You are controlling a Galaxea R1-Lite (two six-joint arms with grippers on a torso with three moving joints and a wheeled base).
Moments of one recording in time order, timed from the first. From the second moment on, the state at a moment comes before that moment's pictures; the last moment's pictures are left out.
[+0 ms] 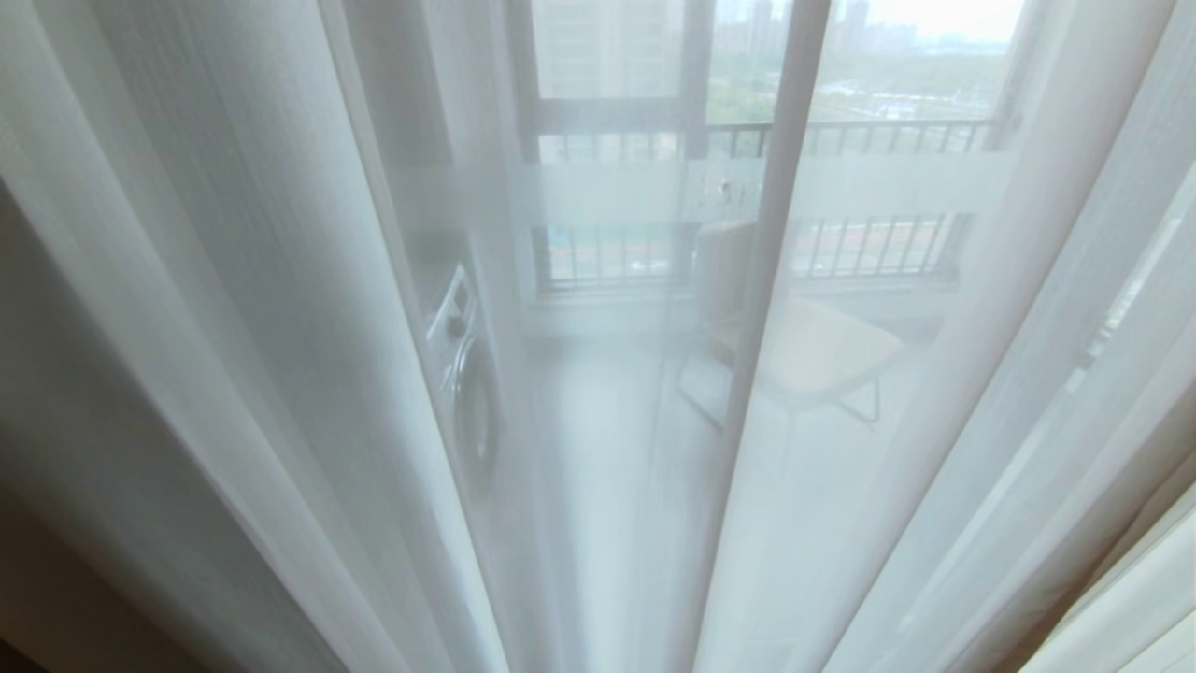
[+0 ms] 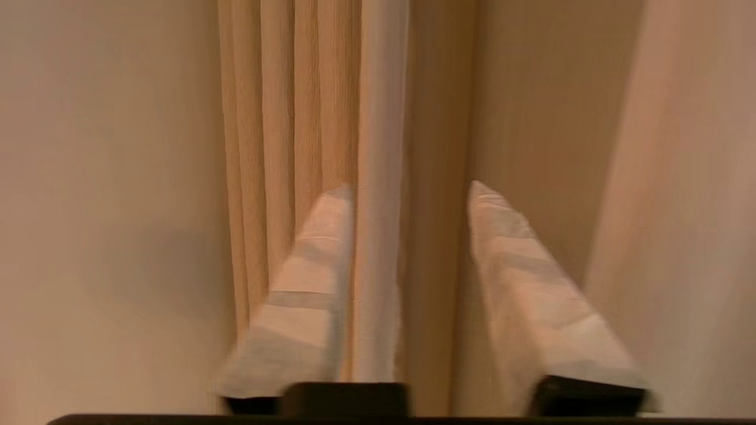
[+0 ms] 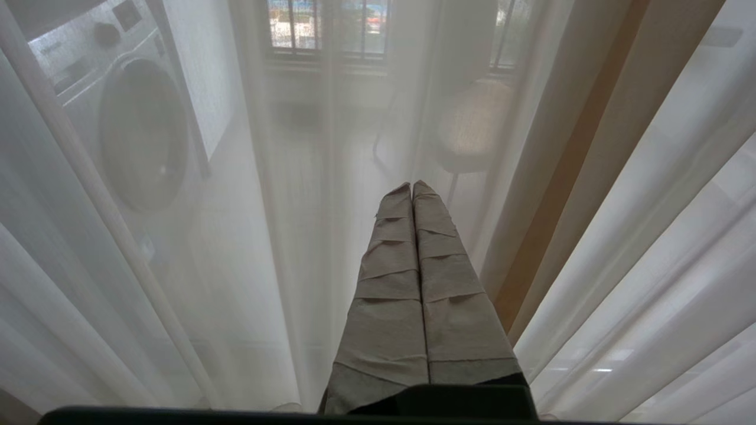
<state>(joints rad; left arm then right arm) 1.11 1.60 -1.98 -0.04 0.13 -0.02 0.00 0.00 0.00 0.00 0.04 -0.07</state>
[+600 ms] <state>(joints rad) 1.20 1.74 -1.99 -0.20 0.11 -0.03 0.00 0.00 0.00 0.00 0.04 -0.07</state>
